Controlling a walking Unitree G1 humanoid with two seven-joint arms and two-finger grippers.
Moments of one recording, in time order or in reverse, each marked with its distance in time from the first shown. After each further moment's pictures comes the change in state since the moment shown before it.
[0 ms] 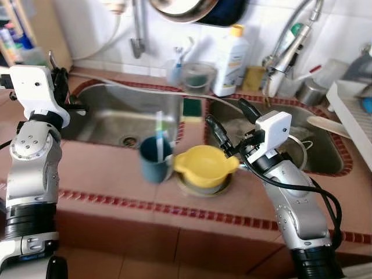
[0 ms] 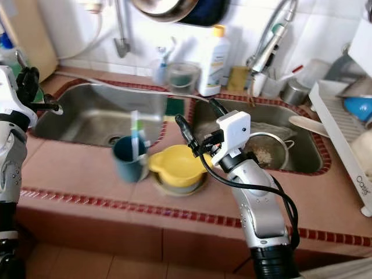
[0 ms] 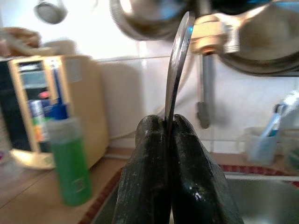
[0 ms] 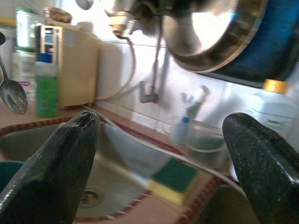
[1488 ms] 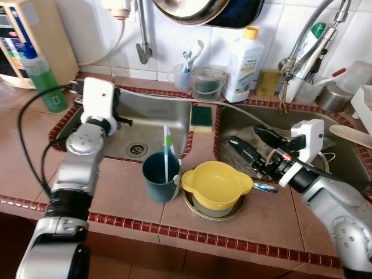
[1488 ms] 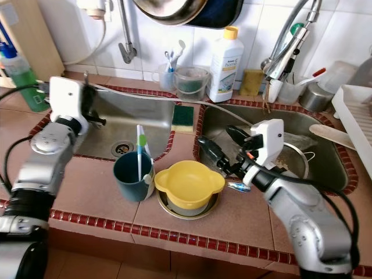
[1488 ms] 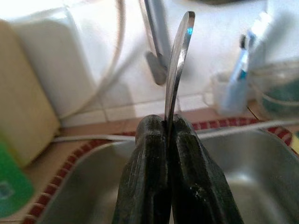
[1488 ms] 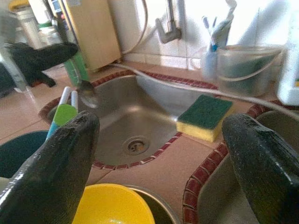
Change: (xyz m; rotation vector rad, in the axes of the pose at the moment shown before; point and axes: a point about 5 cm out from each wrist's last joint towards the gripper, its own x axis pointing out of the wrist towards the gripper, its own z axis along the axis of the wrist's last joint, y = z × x) left arm 0.017 -0.073 -0.041 0.088 0.167 -0.197; right arm -0.046 -0.027 0.017 0.321 0.293 0.092
